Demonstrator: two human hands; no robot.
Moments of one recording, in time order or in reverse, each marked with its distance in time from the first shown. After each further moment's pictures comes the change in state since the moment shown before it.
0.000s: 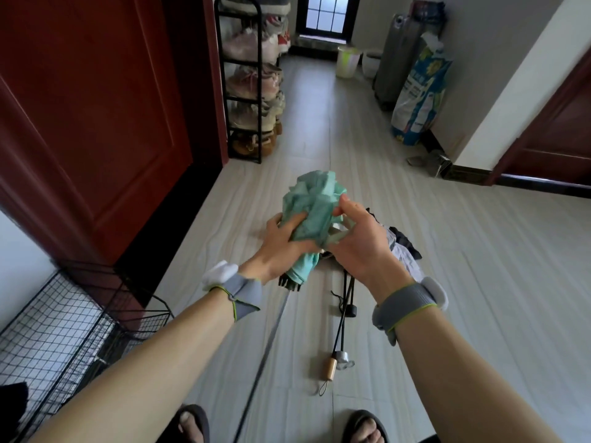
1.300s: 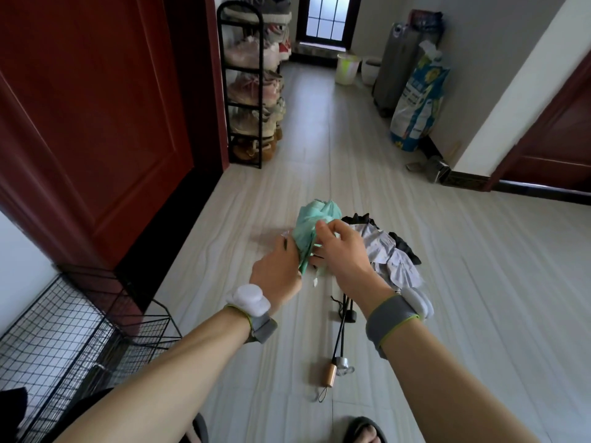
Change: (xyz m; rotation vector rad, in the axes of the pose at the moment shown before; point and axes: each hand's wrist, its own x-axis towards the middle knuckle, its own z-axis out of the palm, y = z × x) left_hand -0.012 -0.029 0.023 1.055 0.226 0.089; right_hand 0.001 0.029 0.007 -0.602 0.164 -0.143
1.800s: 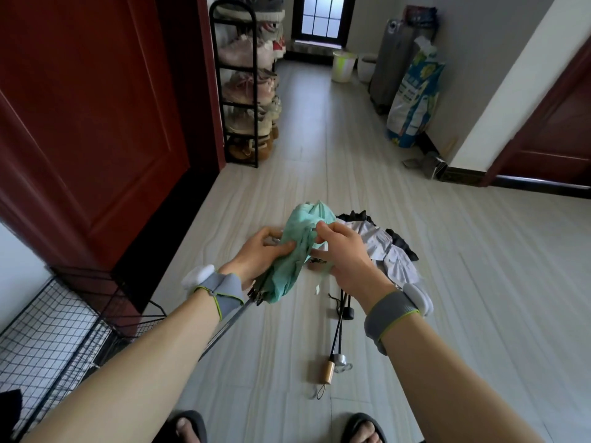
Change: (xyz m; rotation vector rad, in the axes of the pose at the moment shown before) left_hand 0.021 -0.026 -0.024 -1.227 -0.233 -0.321; right_hand 0.003 -0.001 -0.015 0.093 -0.045 0.181
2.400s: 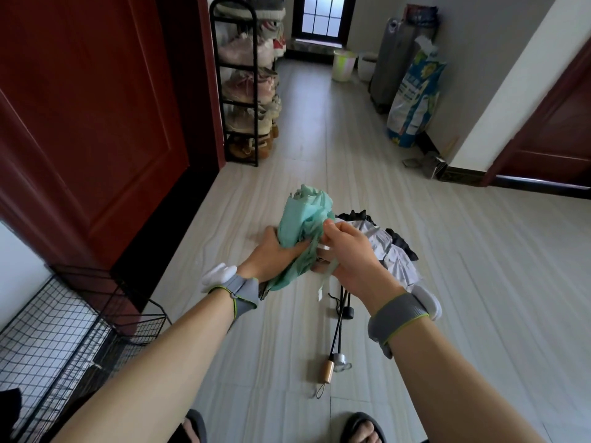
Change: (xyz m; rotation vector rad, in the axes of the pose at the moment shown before) left_hand 0.004 0.004 0.016 0.207 -0.054 0.043; right_hand -0.005 -0.003 -0.007 0.089 -0.010 0.029
